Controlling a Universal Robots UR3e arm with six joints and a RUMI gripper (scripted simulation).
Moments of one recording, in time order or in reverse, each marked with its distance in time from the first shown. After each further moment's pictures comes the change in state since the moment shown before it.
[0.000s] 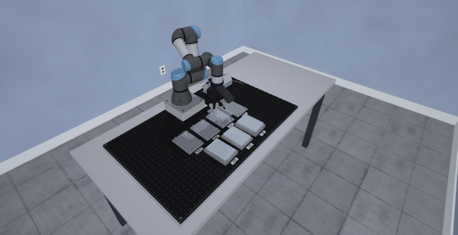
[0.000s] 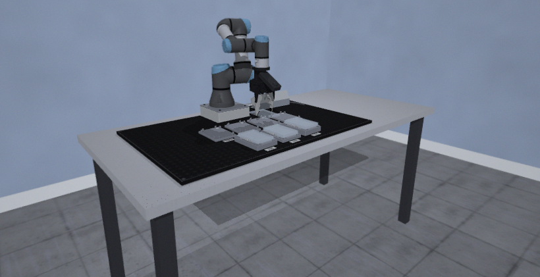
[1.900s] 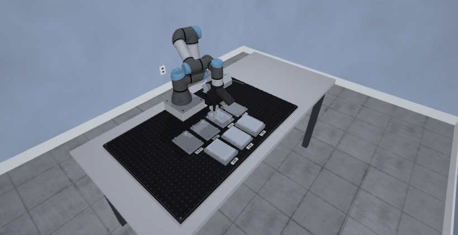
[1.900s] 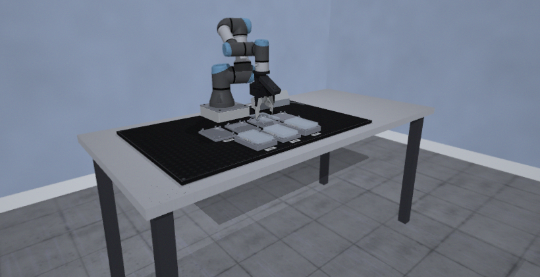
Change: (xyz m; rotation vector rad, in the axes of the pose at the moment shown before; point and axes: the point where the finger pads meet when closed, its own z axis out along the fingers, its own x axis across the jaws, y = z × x) arm 0.000 0.000 0.017 0.000 0.000 0.000
